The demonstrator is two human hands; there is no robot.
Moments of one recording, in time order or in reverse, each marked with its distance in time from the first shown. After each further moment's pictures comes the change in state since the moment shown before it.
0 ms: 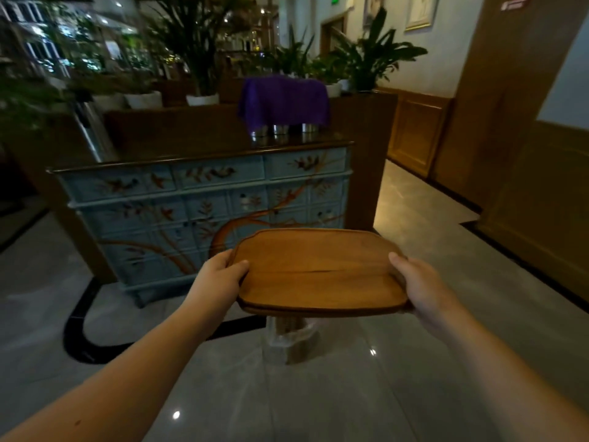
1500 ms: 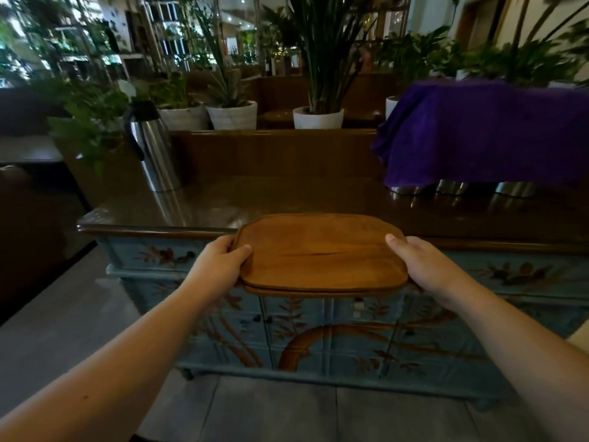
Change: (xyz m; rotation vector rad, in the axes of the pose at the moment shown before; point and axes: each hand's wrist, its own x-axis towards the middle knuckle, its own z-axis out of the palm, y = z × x) left_hand 0.706 0.081 -0.246 0.169 0.326 0.012; right_hand 0.692 -0.232 0.440 -0.240 -0.461 -0.162
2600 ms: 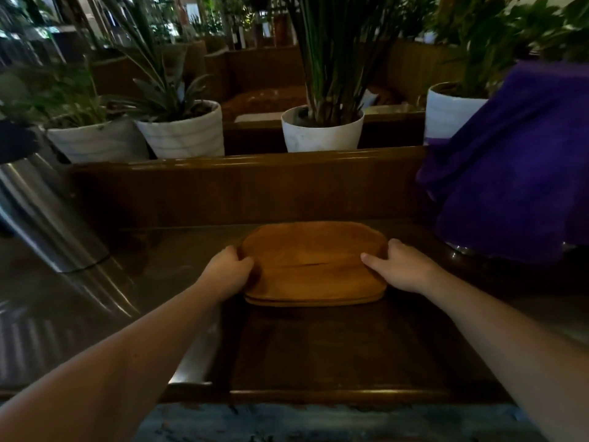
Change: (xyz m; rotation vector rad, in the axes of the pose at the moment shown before) left_hand 0.401 0.002 0.051 0.409 -0.215 -0.205; right_hand 0.369 -0.037 0.026 -0.596 -0.019 0.260
